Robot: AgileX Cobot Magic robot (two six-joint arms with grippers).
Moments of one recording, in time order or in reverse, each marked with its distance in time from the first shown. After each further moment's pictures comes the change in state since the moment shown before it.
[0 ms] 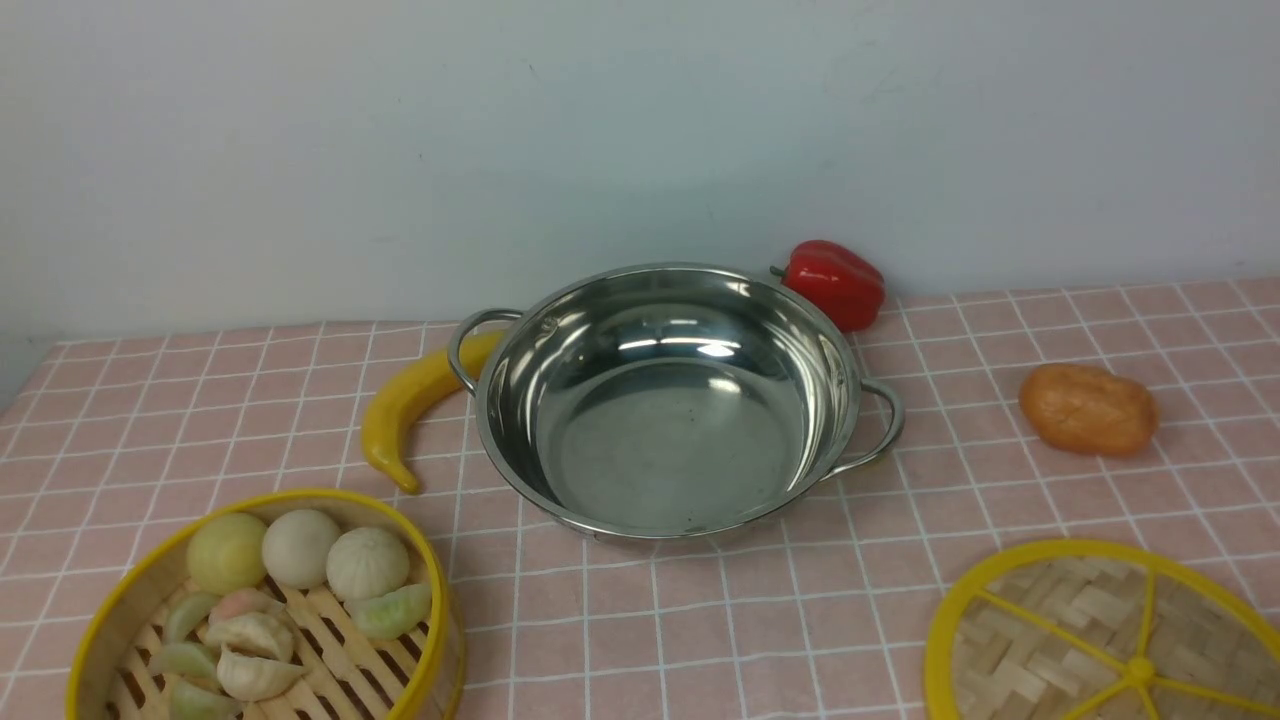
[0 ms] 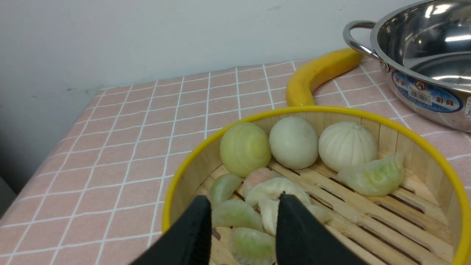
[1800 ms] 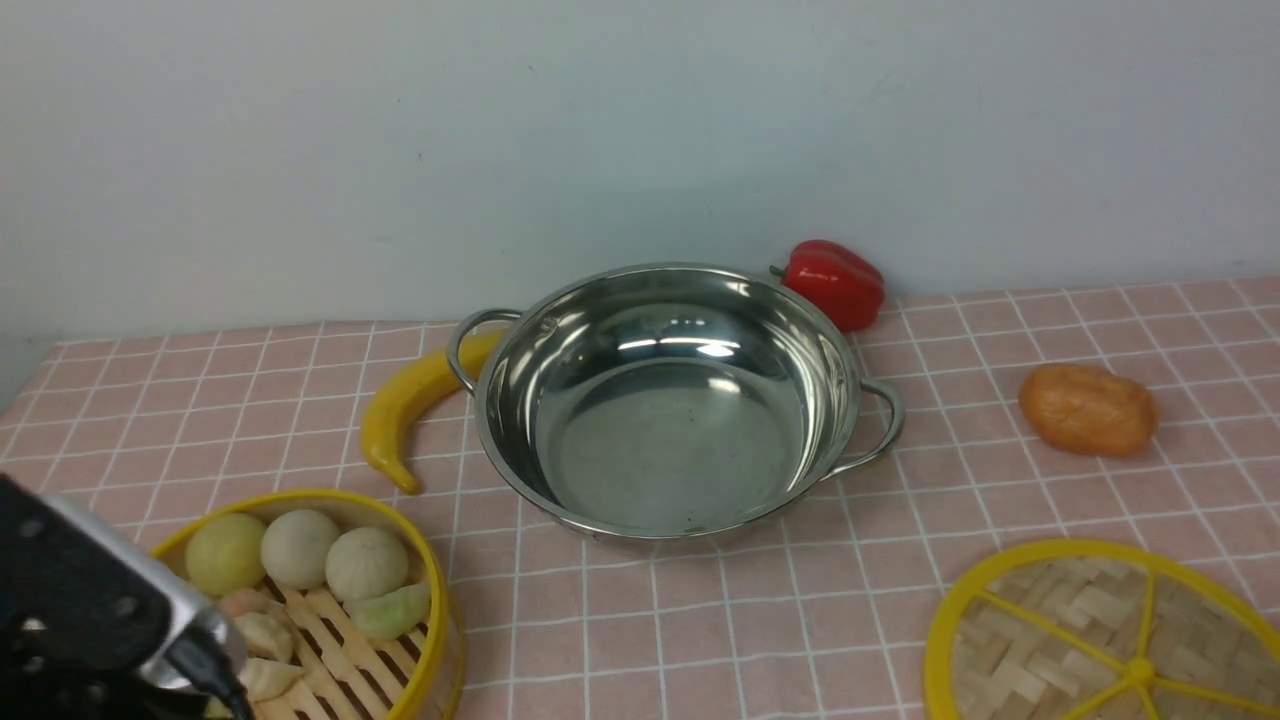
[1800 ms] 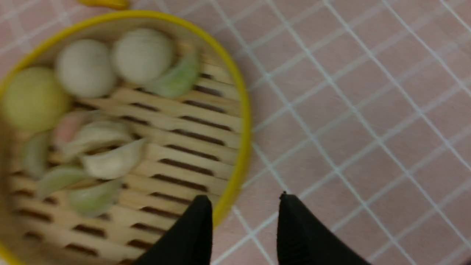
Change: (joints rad) right arm 0.000 0.000 0.000 0.001 -0.001 0.000; left arm -0.004 0.781 -0.655 -0.524 0.727 0.733
